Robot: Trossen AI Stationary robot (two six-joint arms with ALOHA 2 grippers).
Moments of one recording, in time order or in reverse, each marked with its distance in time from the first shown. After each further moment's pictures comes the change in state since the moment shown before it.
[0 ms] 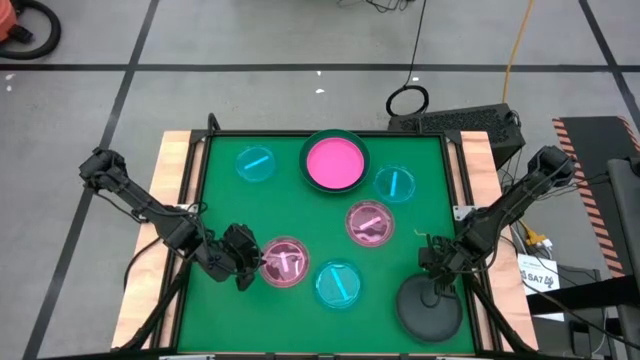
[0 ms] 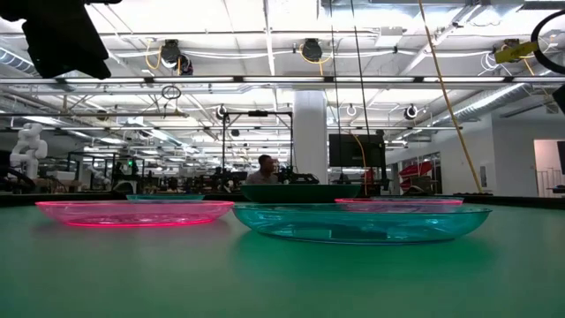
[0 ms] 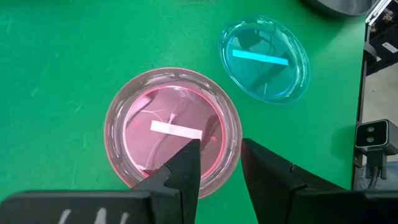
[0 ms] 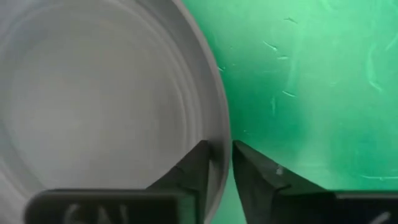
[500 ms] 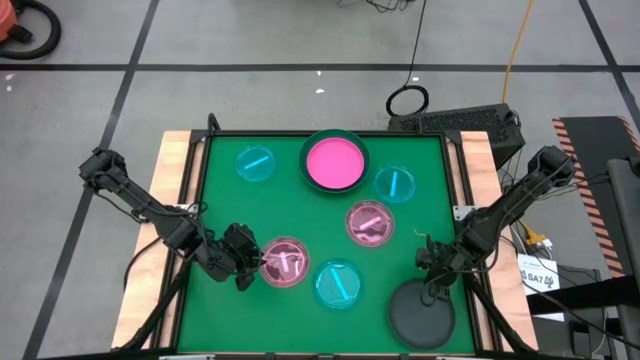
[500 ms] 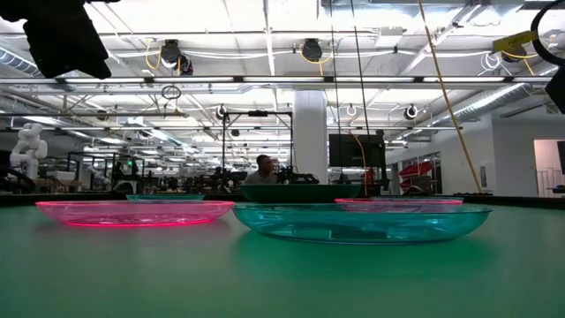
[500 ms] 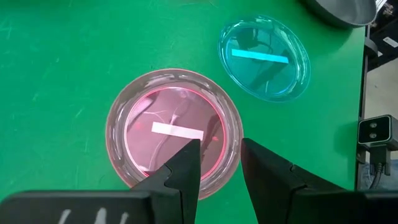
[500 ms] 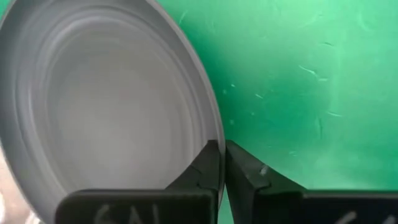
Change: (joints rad) left arm 0.000 0.000 0.001 -0.001 0.000 0.028; right arm 0.000 0.001 0.007 0.125 0.001 0.168
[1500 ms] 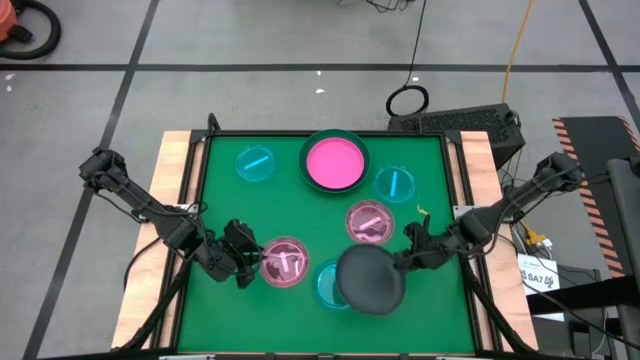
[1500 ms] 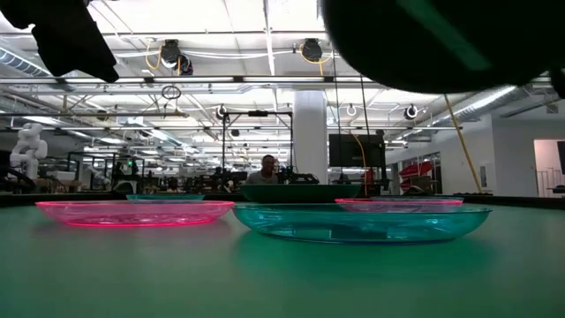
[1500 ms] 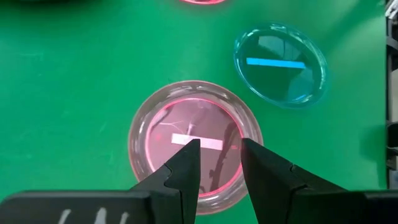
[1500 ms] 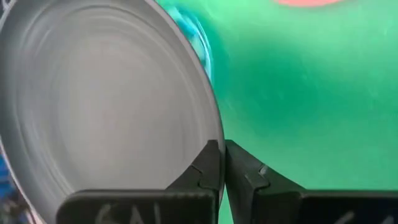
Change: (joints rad) left arm 0.000 0.000 0.000 -0.028 -0.072 0.051; right arm -0.227 0.000 0.265 -0.022 0.208 0.563
